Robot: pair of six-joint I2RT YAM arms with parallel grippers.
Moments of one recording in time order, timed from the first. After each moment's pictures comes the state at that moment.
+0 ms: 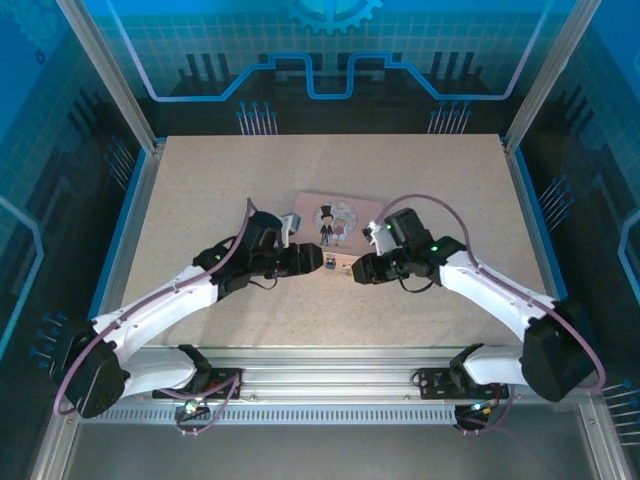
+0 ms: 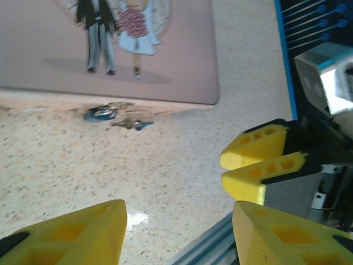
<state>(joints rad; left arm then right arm) -0.65 1.18 0.83 -0.34 0.27 -0.82 0.55 1.31 0.85 -0.53 -0.46 0.37</state>
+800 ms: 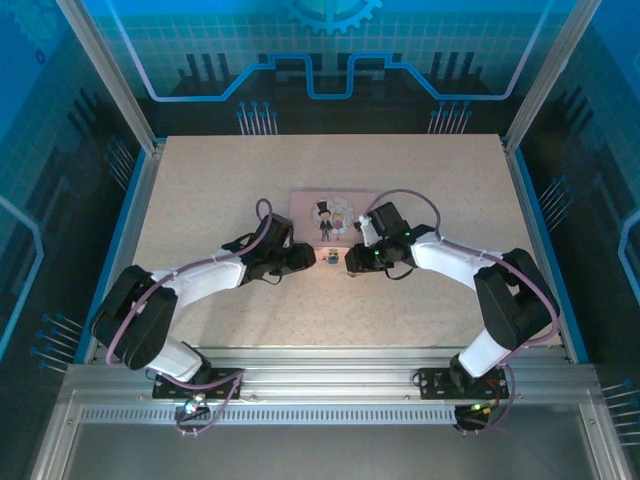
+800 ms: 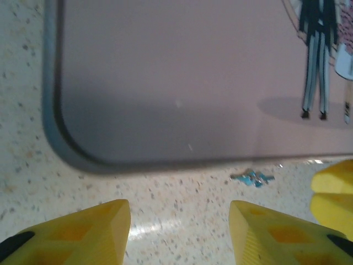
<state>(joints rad) -0.54 1.51 0.80 -0.18 0.15 -0.80 0.53 1.61 0.94 -0.39 -0.34 0.38</state>
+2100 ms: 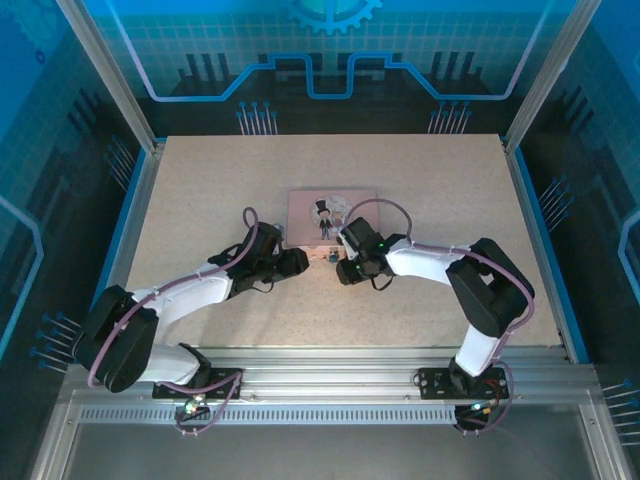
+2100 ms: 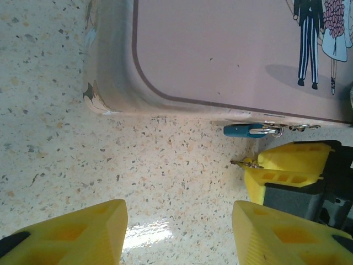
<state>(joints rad) -0.54 1.36 0.67 -0.15 0.14 -0.85 0.69 1.74 0.96 -0.36 -0.05 0.31</state>
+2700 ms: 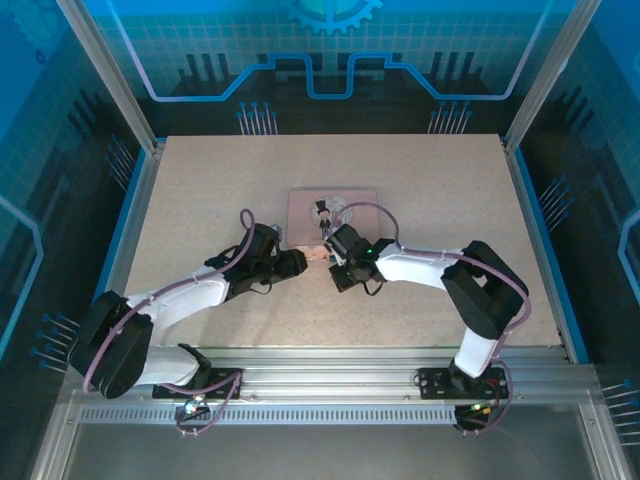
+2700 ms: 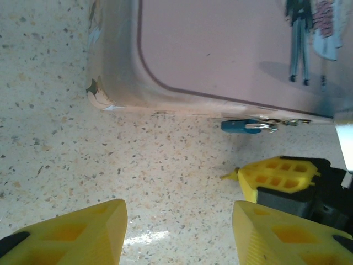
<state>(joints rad) -0.54 1.30 0.65 -0.16 0.14 -0.85 0.78 1.72 0.99 -0.40 0.05 0.27</state>
